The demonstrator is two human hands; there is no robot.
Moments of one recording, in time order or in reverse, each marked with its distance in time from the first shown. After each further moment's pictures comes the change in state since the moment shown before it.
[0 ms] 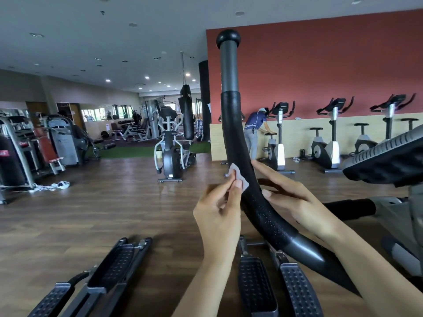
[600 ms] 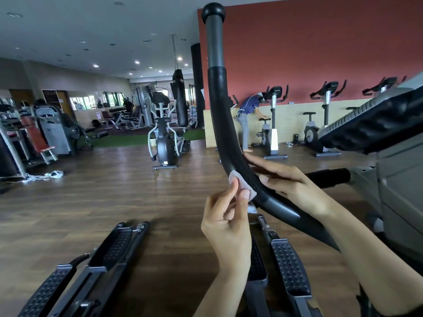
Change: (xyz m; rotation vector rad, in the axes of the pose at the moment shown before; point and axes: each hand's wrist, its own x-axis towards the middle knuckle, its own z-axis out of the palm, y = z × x) left_hand -0.085 -0.001 0.012 -0.233 0.167 0.010; right_hand -0.046 -0.014 0.000 0.013 -0.034 0.035
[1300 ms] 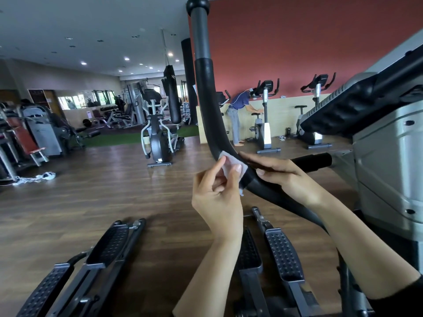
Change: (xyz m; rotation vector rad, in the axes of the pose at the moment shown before) left_hand 0.003 0.016 0.009 0.198 0.062 0.037; right_hand -0.027 0.003 0.000 -0.057 0.048 0.033
